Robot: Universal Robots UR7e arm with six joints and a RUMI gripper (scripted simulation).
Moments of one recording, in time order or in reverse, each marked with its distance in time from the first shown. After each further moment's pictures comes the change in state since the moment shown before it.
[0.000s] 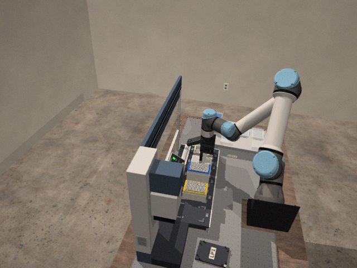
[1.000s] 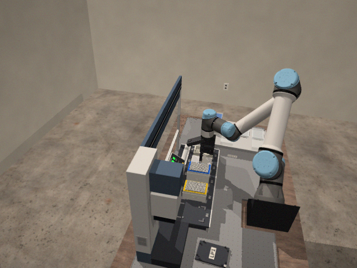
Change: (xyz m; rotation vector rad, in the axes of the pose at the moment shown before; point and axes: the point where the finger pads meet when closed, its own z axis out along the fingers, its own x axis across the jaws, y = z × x) arm 0.000 0.000 0.001 0.000 0.000 0.000
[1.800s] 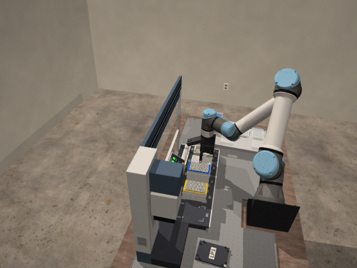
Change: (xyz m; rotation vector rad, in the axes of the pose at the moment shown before) arm 0.000 0.000 -0.002 0.000 0.000 0.000
